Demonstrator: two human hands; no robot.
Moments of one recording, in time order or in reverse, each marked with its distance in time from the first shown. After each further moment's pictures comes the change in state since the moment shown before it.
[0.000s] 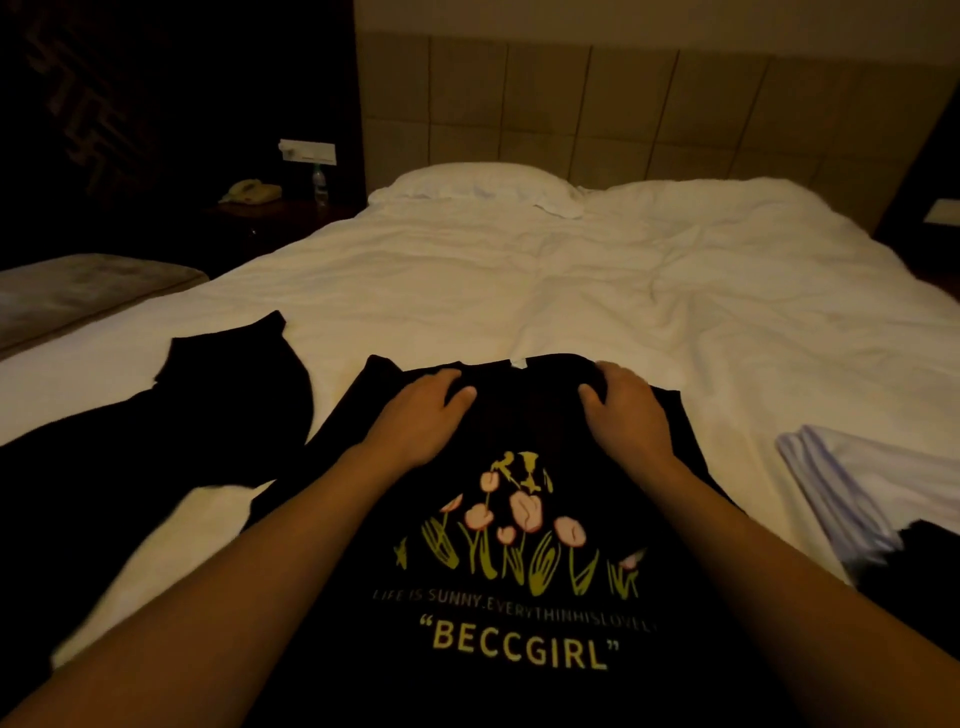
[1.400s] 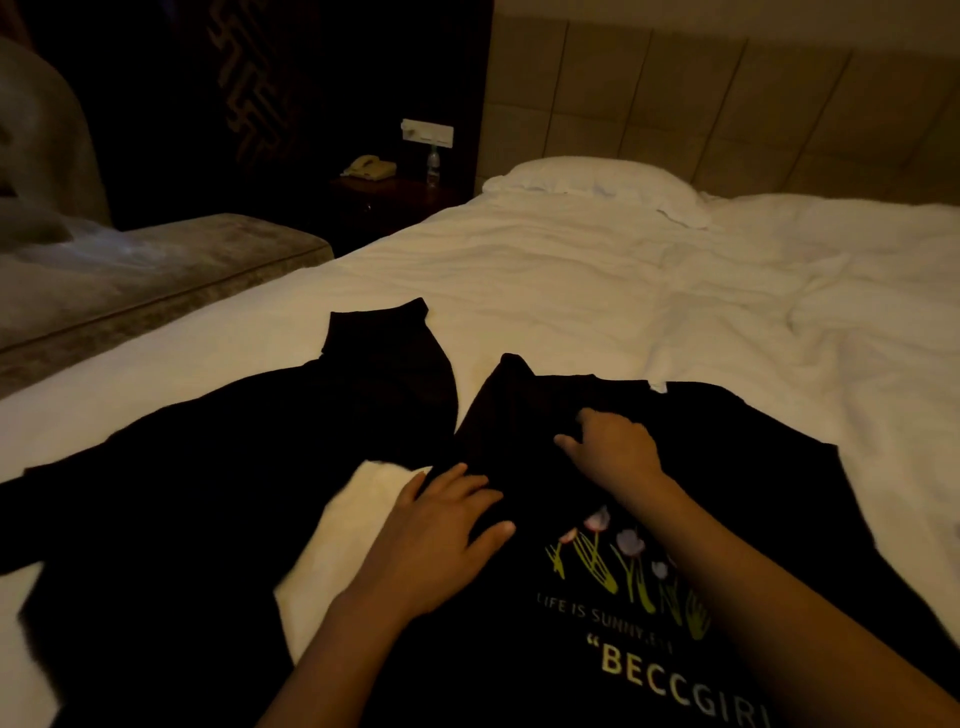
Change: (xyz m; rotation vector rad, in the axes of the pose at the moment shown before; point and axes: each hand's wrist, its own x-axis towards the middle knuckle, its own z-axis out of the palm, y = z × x) left_hand -0.146 -0.079 -0.037 0.244 -0.093 -0.027; right_hand -0.018 -0.141 0.078 -0.403 -0.441 -0.223
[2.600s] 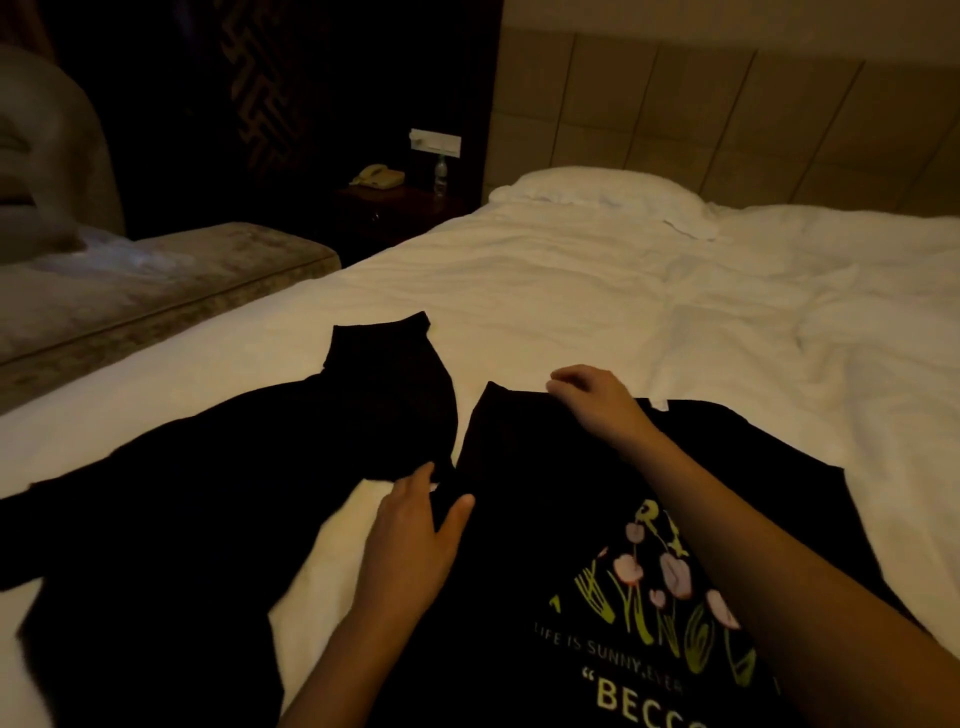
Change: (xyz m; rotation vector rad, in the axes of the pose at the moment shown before) left_hand 0.003 0.008 -0.004 -0.470 0.351 -0.410; right_hand 0.040 -0.009 -0.041 0.773 0.061 -0.087
